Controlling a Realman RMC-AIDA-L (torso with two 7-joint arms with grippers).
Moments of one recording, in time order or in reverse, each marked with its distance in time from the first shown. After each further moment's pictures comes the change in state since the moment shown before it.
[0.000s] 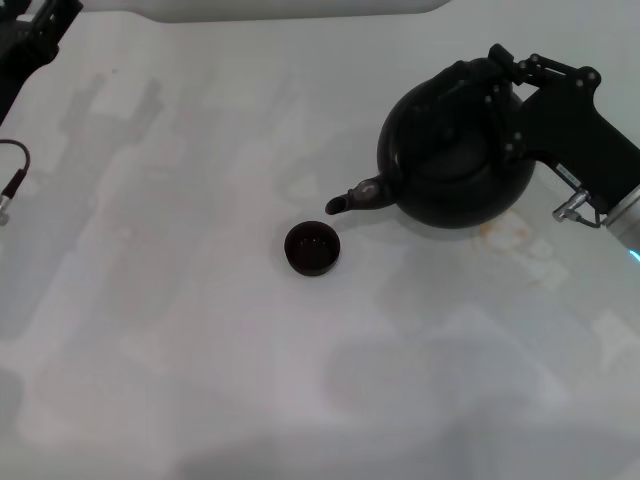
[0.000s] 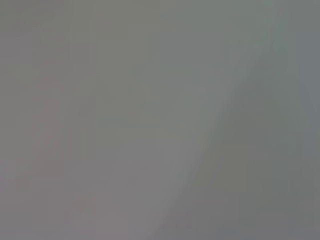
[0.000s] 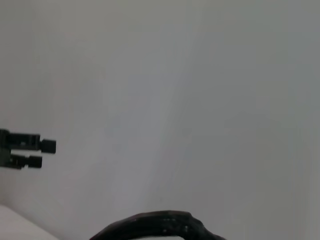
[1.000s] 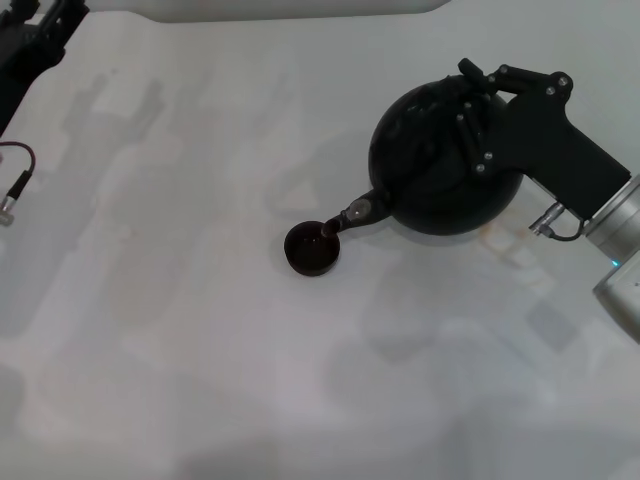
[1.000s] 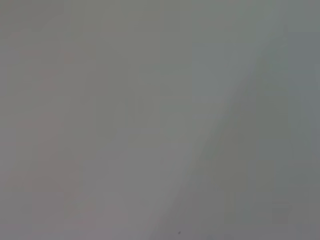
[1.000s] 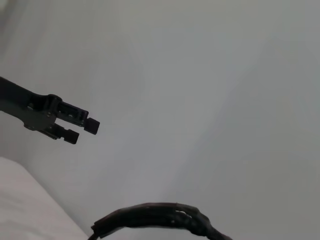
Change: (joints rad) left arm -0.018 0.002 0.001 -0.024 0.001 0.015 -0.009; right arm -0.003 0.001 -0.050 -0.040 -0.001 0.019 -0.307
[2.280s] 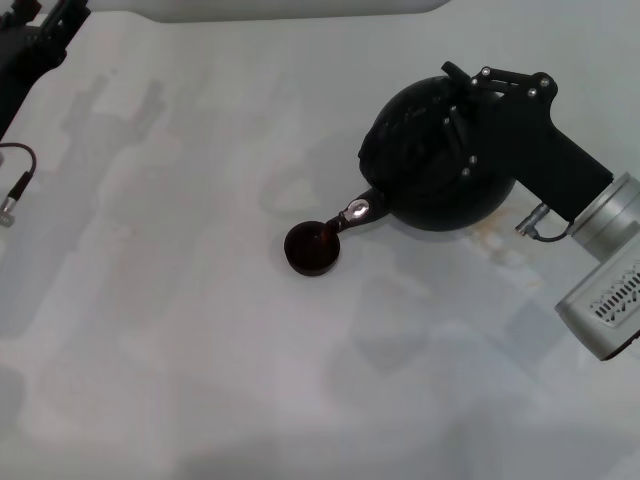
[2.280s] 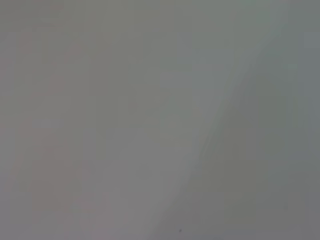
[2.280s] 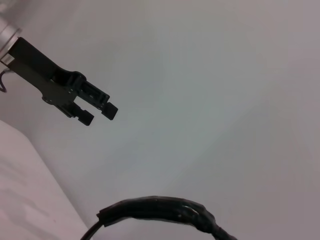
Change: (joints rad) left arm -0.002 0.000 0.000 -0.005 0.000 0.001 0.004; right arm -0.004 0.005 -0.013 -0.041 0.009 0.041 -0.208
